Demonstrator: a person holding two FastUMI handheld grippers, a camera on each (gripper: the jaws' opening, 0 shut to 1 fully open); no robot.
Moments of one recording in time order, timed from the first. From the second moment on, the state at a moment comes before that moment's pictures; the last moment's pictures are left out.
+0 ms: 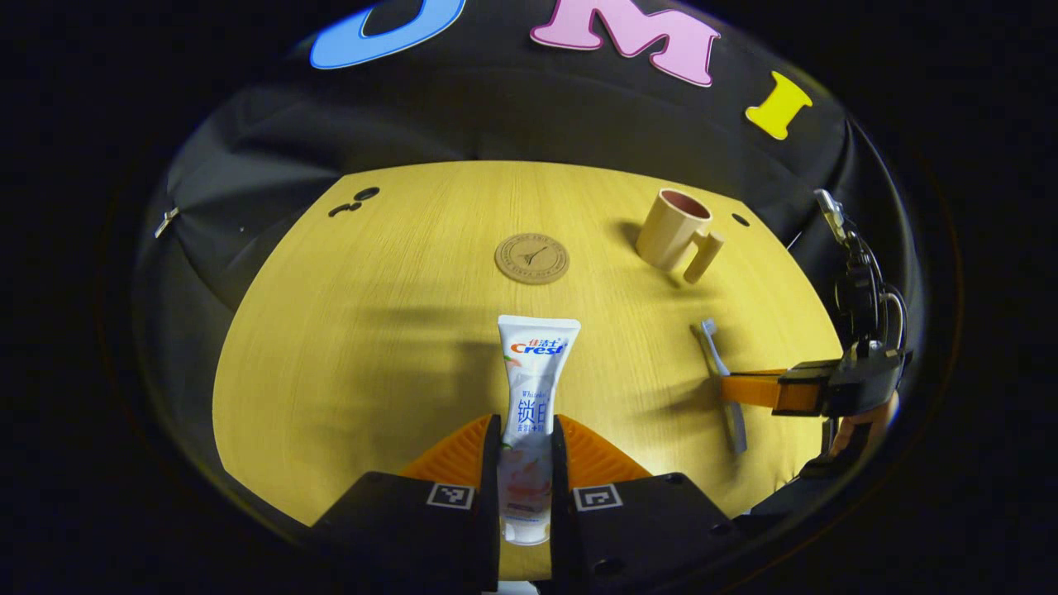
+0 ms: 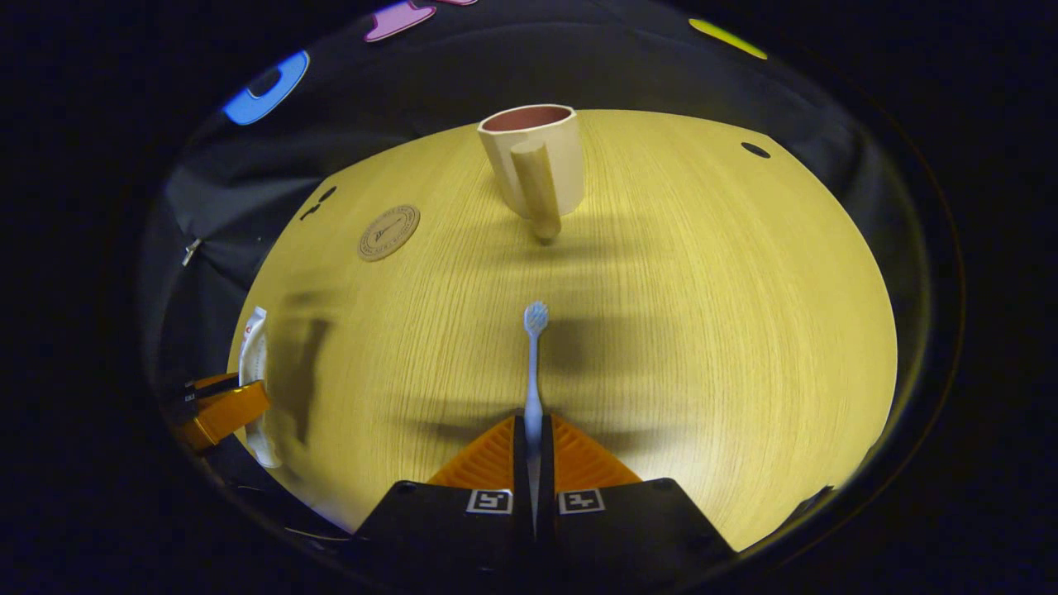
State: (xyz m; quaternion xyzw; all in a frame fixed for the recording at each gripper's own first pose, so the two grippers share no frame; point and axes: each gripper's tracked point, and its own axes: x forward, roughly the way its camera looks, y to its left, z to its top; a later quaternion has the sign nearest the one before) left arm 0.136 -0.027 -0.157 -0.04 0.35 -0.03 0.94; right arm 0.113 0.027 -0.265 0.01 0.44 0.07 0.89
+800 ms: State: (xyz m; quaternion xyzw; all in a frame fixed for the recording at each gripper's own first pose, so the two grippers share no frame) left arm 0.306 -0.169 0.023 -0.05 0.16 -0.14 0.98; right arm 0.125 -0.025 -0.146 0.05 0.33 0.12 0.93
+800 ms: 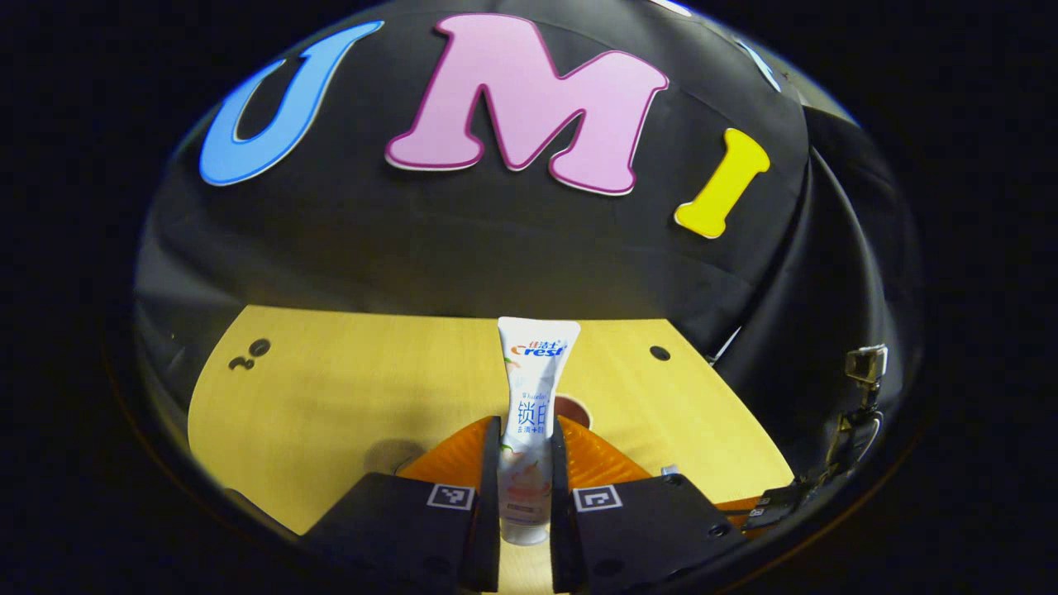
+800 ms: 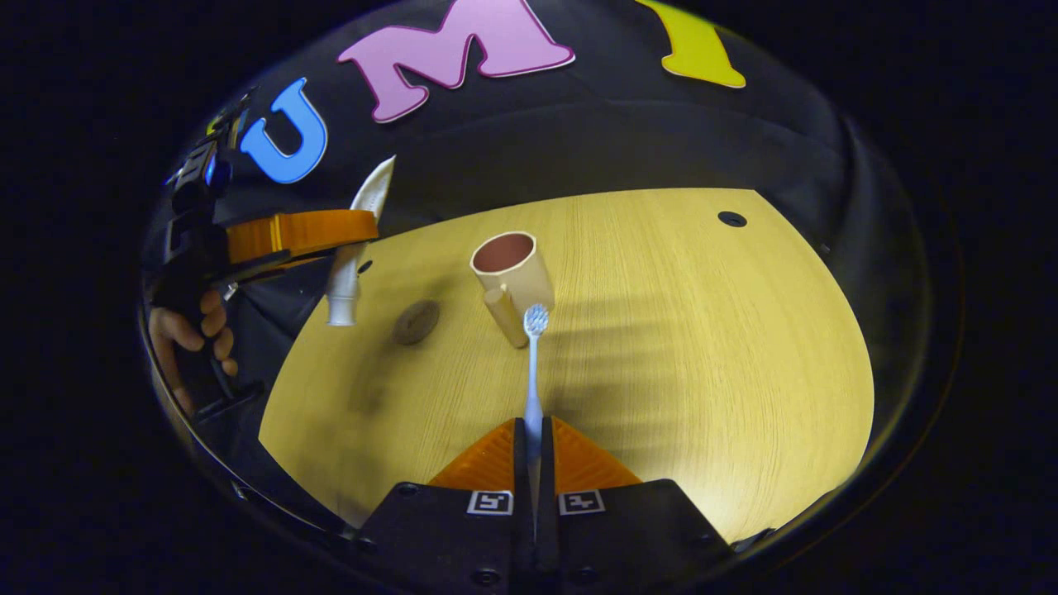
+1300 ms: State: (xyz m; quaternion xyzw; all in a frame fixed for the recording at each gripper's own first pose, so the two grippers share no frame) left arm 0.407 -0.231 0.017 -0.07 0.08 -0.20 0.97; right arm 0.149 -0.072 -0.137 0.01 0.32 0.11 0.94
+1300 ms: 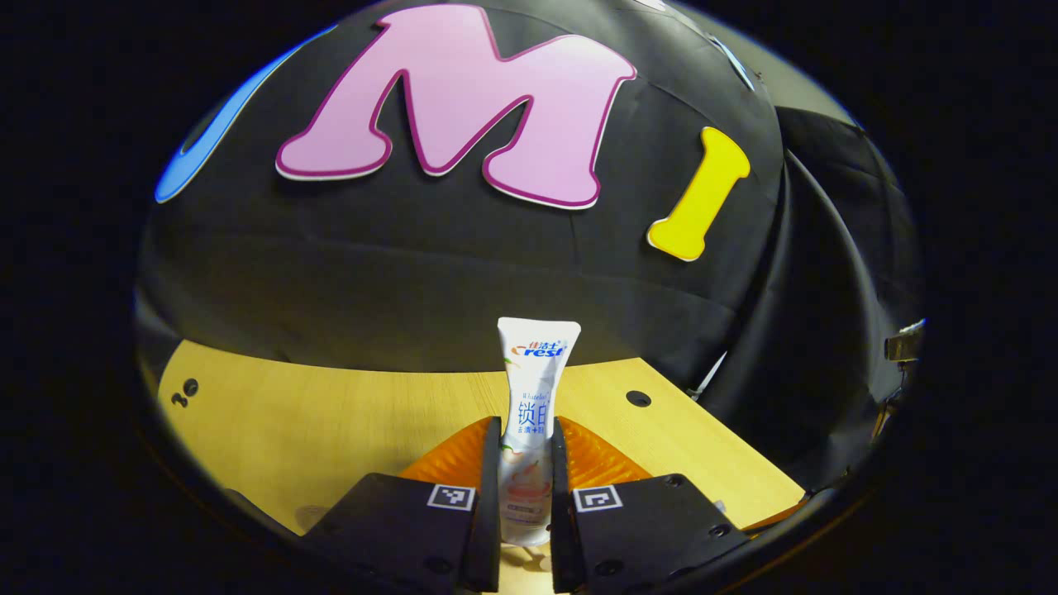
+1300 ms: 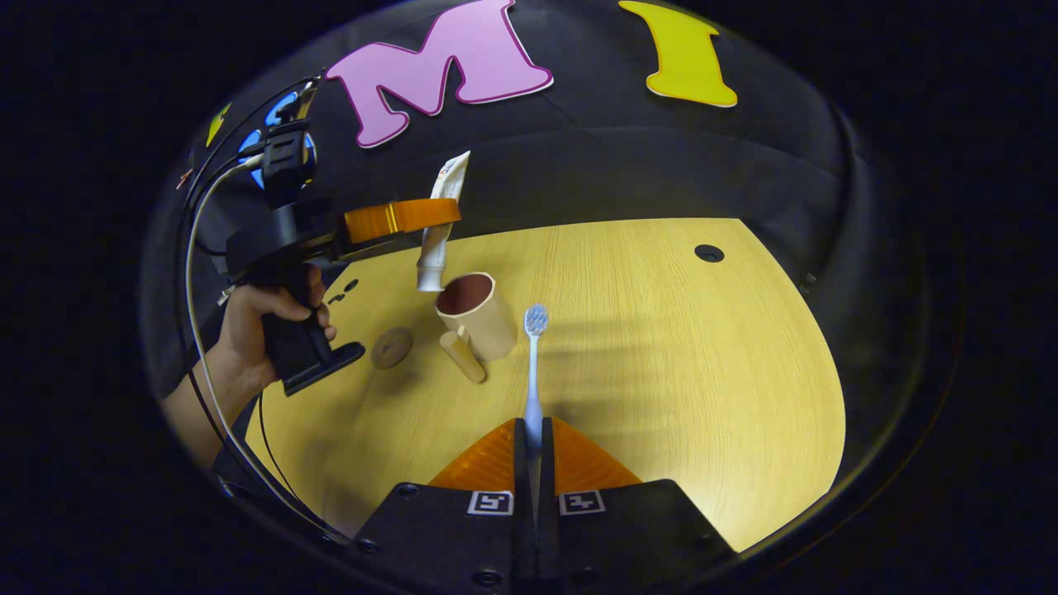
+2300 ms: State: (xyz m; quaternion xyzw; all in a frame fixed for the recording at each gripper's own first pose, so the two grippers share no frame) left arm 0.389 -0.208 -0.040 -0.05 0.05 -0.18 0.98; right arm 0.172 -0.058 -0.138 0.03 0.30 0.13 0.94
